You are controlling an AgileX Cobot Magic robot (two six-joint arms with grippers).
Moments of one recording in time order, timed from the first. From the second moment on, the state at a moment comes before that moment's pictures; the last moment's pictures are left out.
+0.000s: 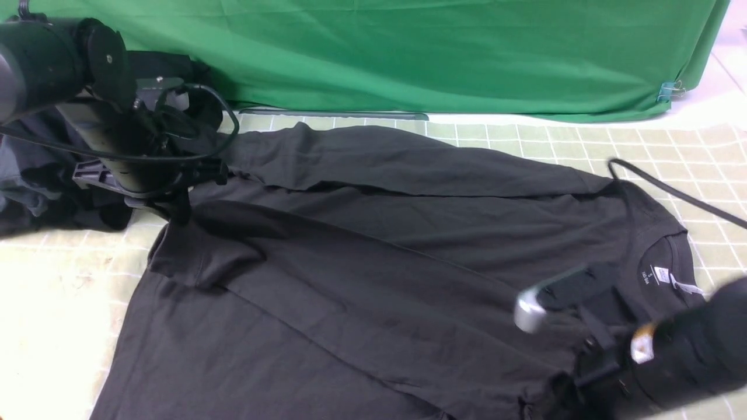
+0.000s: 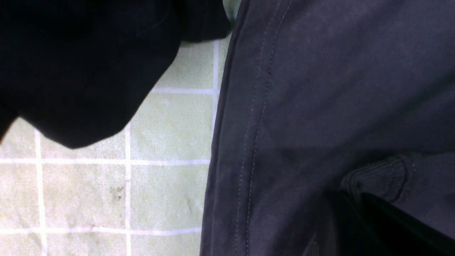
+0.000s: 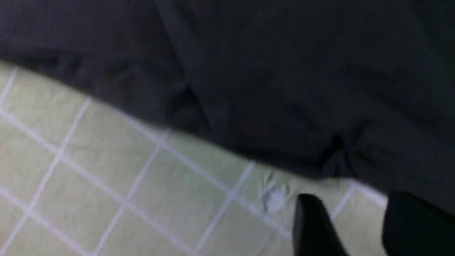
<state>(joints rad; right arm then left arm) 0.57 1.44 -0.70 0.30 0.55 -0.13 -0.09 1.89 -1.46 0.00 0.89 -0.10</state>
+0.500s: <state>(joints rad) 0.57 1.64 -0.78 0.28 0.56 -0.15 -0.09 1.89 -1.46 0.00 0.89 -0.10</state>
